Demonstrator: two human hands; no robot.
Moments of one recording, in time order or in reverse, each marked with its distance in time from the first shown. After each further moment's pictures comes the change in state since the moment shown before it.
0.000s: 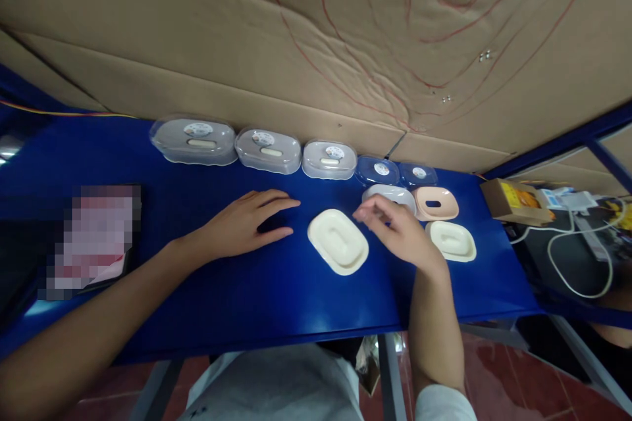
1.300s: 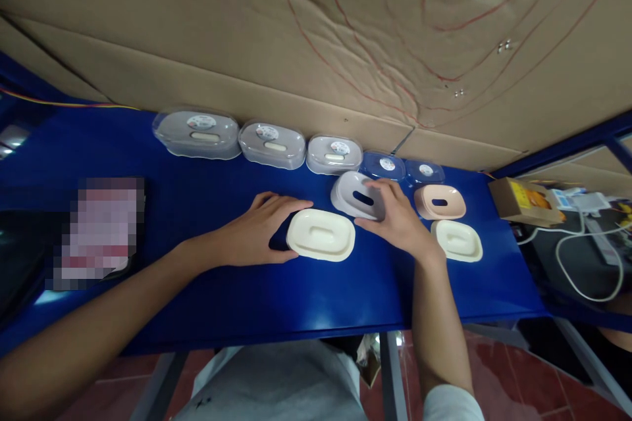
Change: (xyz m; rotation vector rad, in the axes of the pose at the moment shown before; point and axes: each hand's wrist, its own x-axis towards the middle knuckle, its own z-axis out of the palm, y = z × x) left_hand -0.002 0.021 0.008 -0.158 -0.087 0.031; right_hand 0.014 0.035 0.008 -0.343 0.072 -0.051
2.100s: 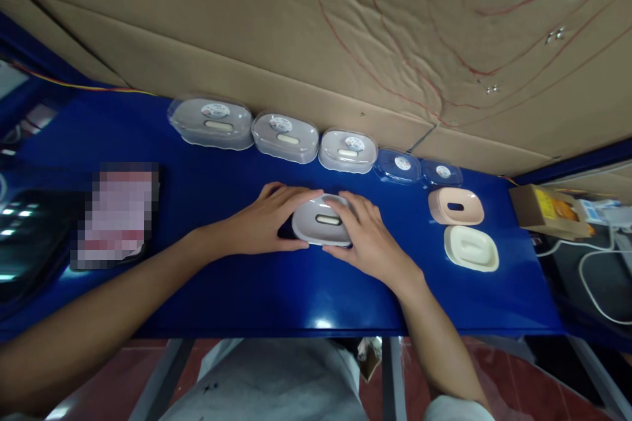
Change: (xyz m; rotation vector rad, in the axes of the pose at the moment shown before) left_hand 0.000 -0.011 0.004 -0.028 0.027 -0.025; right_hand -0.001 -0.054 0.045 -0.113 -0.151 -0.242
